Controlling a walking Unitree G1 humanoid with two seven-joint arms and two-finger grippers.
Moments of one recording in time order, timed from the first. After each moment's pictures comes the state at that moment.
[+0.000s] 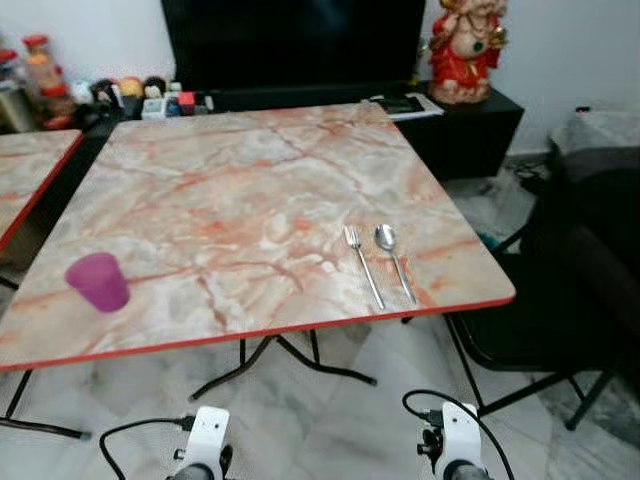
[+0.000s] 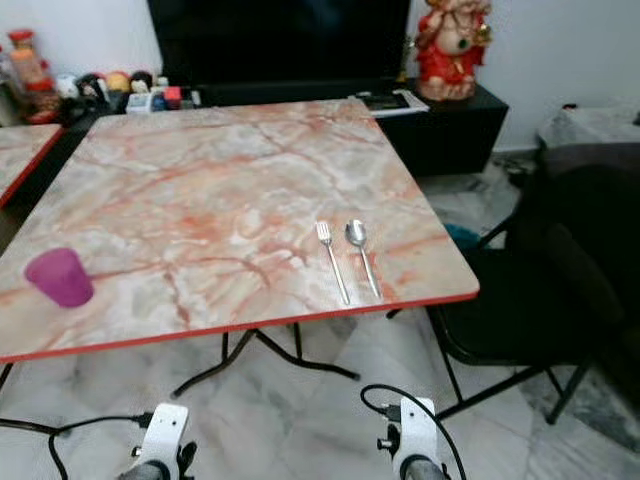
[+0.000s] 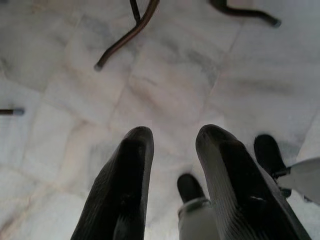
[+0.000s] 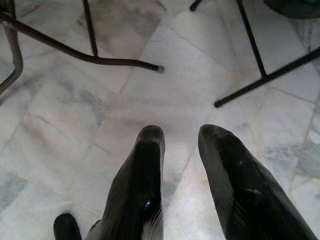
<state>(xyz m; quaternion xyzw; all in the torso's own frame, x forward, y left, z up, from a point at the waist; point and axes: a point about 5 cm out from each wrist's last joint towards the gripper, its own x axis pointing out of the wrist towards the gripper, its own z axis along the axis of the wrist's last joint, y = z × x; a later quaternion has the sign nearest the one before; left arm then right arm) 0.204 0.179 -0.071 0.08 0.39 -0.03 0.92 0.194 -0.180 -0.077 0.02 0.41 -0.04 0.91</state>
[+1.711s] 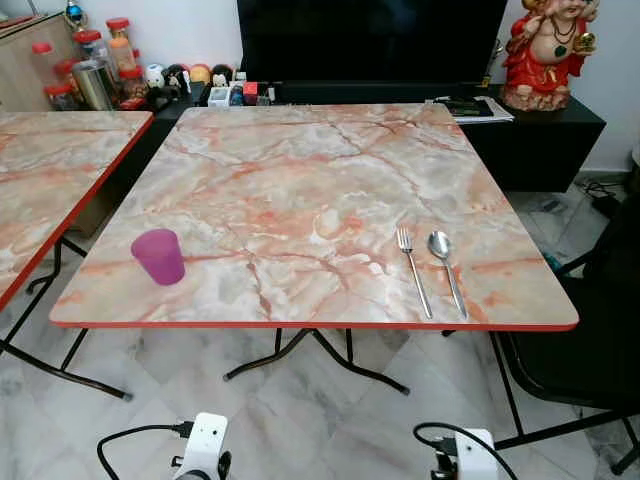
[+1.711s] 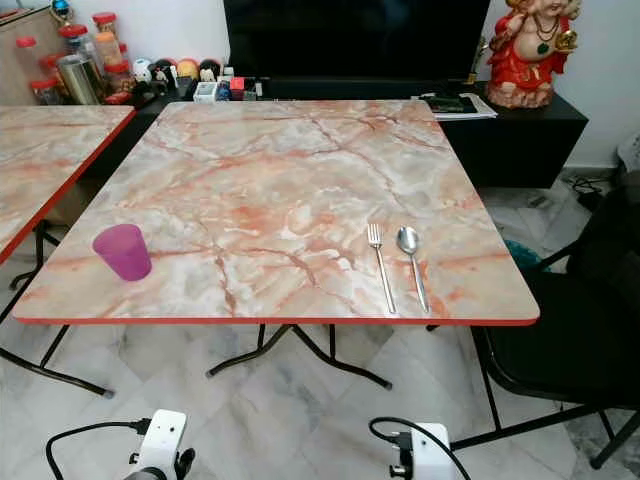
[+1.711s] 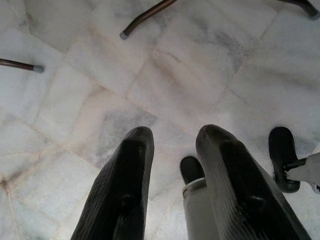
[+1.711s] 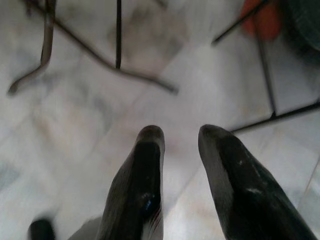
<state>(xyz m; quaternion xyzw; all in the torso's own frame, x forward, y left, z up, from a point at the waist) 0.193 0.182 -0.077 0.08 0.40 -0.03 0.91 0.148 -0.202 -0.081 -0.03 0.34 -0.05 0.94</state>
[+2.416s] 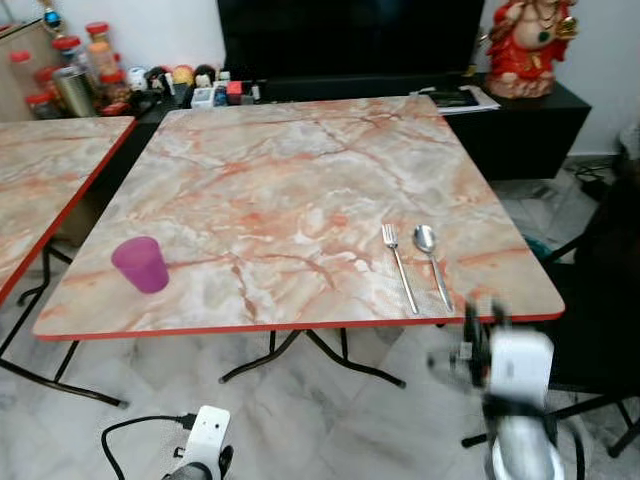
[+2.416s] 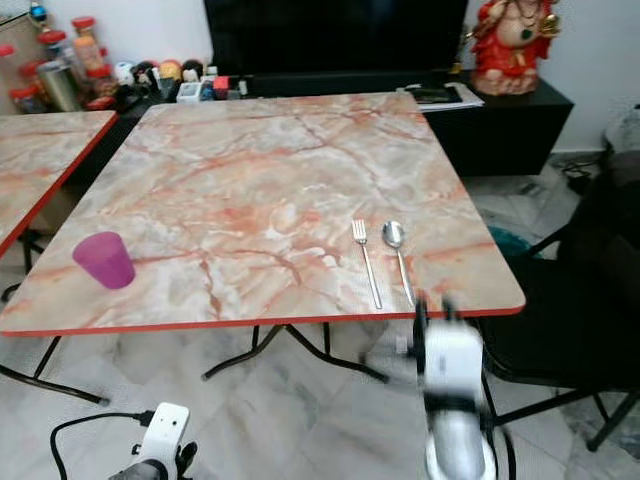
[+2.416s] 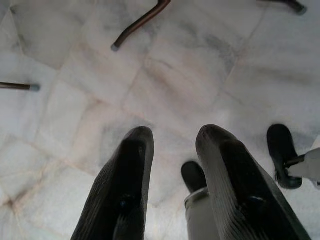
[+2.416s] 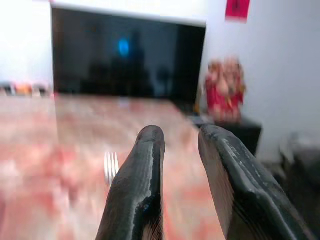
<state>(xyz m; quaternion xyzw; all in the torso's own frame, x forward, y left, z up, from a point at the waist) 0.202 0.182 -0.072 0.09 0.40 -0.05 0.91 0.236 -0.167 0.132 -0.10 -0.11 -0.06 0.99</state>
